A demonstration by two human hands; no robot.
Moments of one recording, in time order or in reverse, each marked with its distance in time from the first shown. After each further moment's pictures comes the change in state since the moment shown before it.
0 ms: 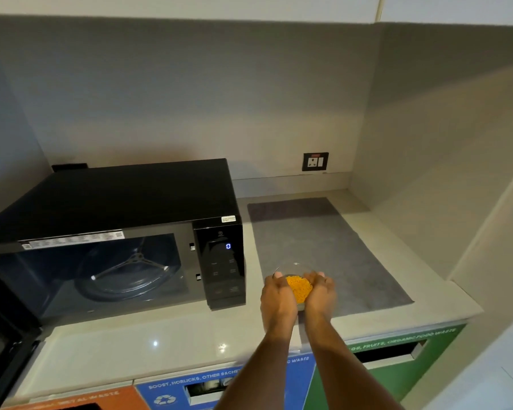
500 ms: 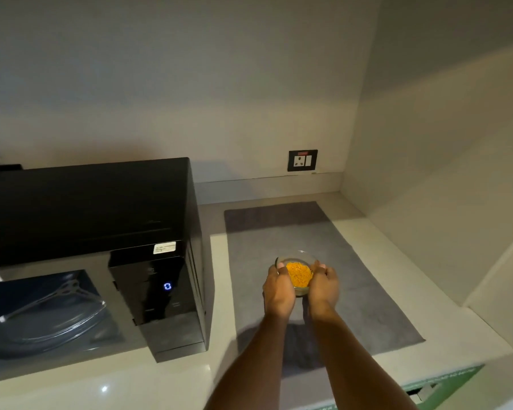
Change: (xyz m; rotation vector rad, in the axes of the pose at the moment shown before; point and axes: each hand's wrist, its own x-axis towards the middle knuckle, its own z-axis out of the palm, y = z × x) left_hand 0.129 0.023 0.121 -0.099 -0.106 -0.010; right_hand 0.181 -0.002 0.031 -0.038 0.049 -0.076
